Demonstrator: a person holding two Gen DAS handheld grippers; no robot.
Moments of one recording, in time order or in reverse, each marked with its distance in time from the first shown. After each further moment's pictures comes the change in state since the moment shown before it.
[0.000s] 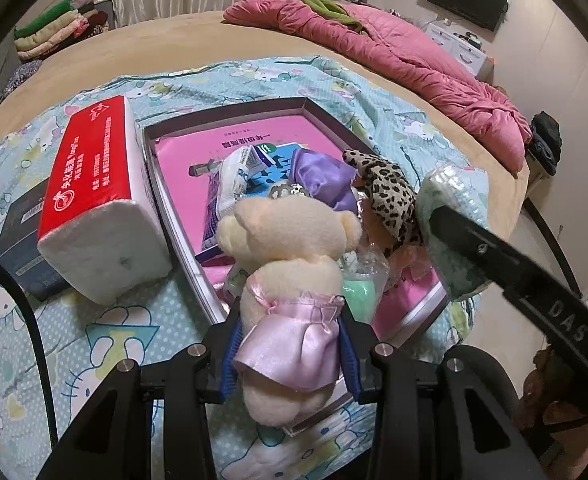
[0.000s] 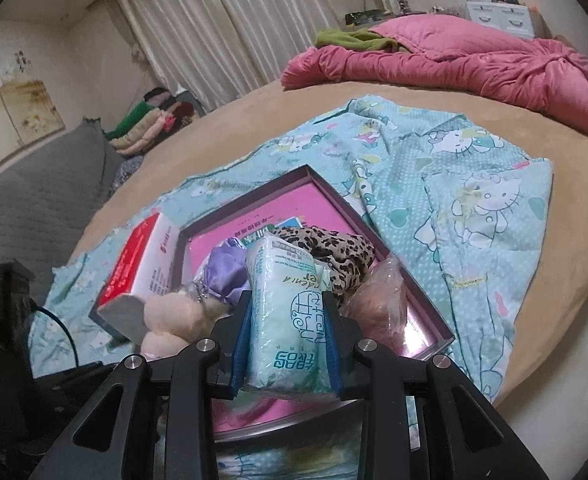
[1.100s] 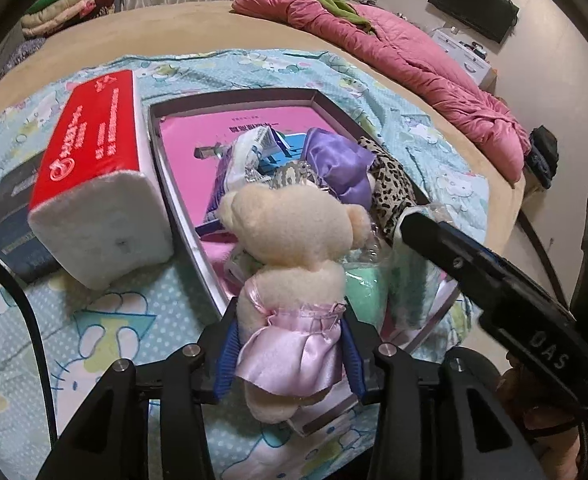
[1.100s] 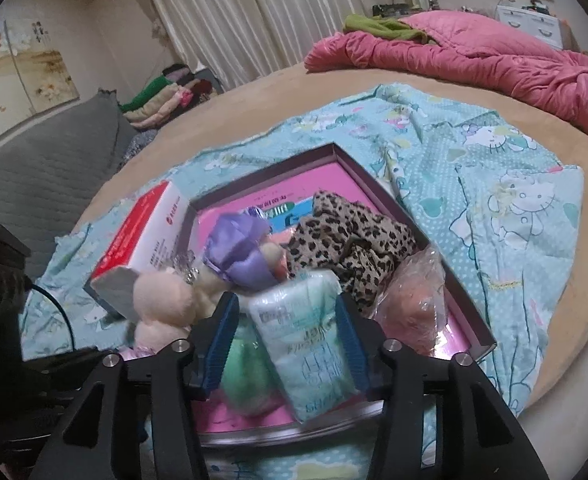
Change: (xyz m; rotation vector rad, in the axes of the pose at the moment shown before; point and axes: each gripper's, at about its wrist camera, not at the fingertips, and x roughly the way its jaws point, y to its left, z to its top) left arm 0.009 0.017 -0.006 -0.063 0.021 -0.059; right arm 0.022 0.011 -0.005 -0.072 0.026 0.055
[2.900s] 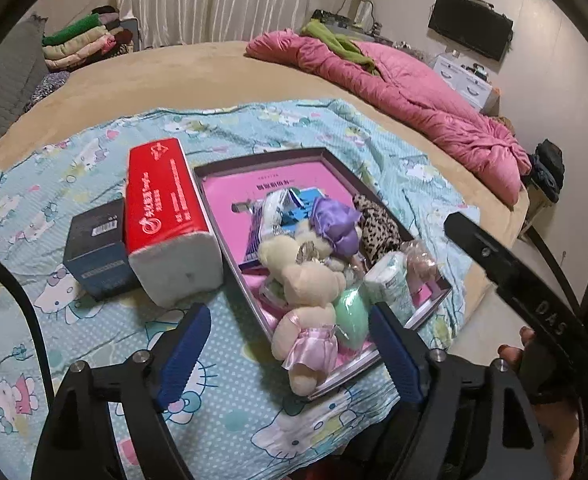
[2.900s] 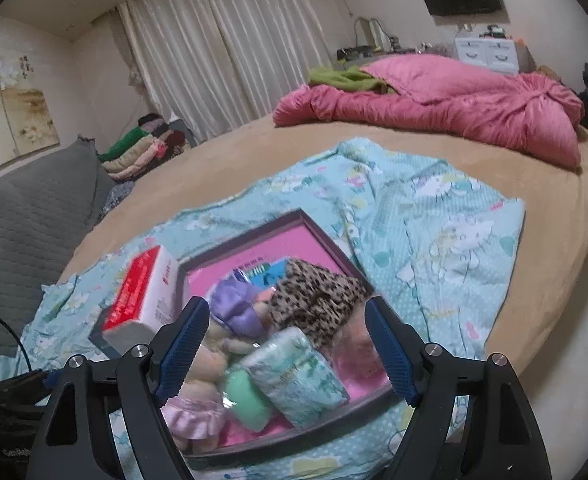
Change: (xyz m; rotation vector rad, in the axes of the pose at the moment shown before) left arm -0.087 -0.008 0.001 0.017 -0.141 0.087; right arm -0.071 0.017 0.018 0.046 -0.189 -0.113
